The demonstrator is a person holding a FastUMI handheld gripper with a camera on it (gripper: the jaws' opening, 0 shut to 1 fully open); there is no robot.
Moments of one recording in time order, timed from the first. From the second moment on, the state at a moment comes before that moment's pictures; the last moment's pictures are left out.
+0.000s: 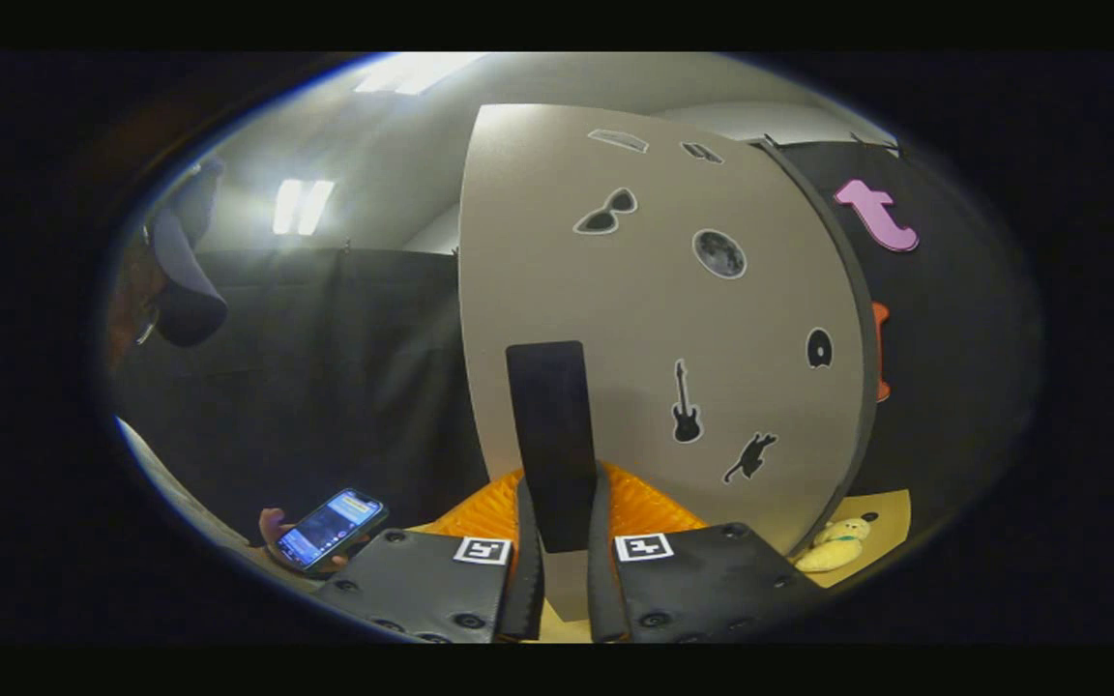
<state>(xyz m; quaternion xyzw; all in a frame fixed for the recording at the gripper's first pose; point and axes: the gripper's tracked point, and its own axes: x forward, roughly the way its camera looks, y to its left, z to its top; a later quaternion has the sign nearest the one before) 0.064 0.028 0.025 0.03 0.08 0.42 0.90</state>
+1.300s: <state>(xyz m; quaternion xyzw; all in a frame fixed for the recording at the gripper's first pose) 0.063 -0.041 0.030 0.03 0.05 0.36 0.93</state>
